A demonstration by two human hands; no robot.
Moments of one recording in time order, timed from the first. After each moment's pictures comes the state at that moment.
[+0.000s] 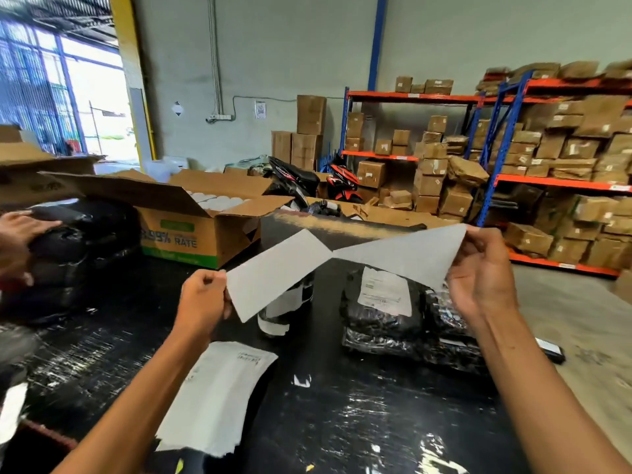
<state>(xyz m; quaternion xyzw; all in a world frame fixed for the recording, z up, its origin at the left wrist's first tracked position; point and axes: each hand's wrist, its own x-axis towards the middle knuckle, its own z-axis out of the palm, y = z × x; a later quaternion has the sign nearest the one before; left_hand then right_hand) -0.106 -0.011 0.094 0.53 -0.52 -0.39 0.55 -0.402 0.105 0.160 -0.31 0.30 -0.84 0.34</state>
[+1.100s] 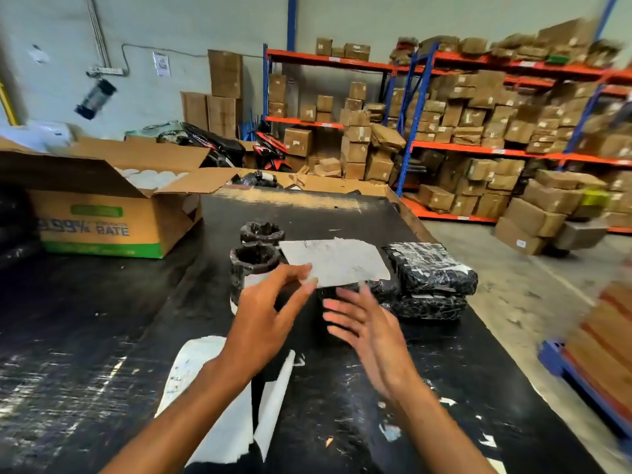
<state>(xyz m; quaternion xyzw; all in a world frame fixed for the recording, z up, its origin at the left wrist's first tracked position) -0.137 0.004 0.062 0.17 -0.80 -0.27 0.51 -0.274 0.103 0.047 -0.29 0.50 -0.72 0.39</state>
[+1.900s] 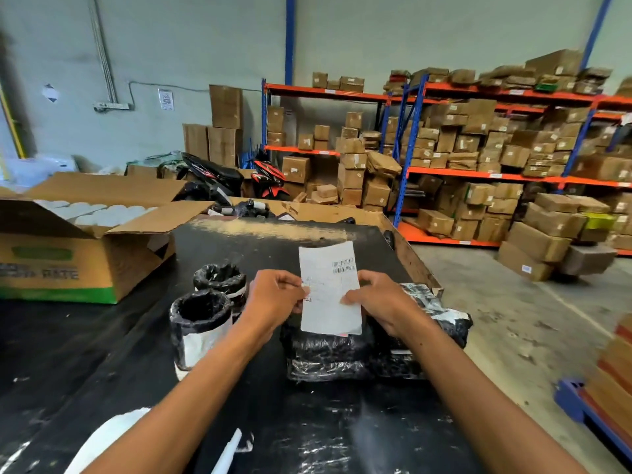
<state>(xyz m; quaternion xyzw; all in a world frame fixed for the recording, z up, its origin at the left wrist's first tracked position) -0.279 -0.064 0.099 0.37 -0.67 -0.52 0.38 -0.432 0.031 0.115 -0.36 0.71 -0.50 0.33</state>
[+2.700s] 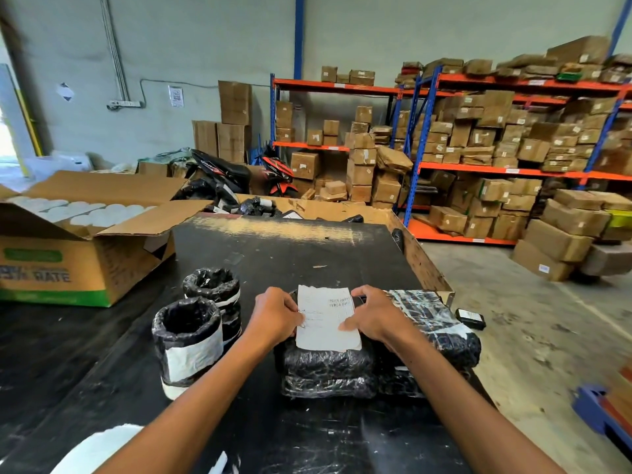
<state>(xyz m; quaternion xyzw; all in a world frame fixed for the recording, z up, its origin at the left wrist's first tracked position) -0.315 -0.095 0.066 0.47 -0.78 -0.32 0.27 -0.464 0.000 0.082 -0.39 0.79 -0.38 0.28</state>
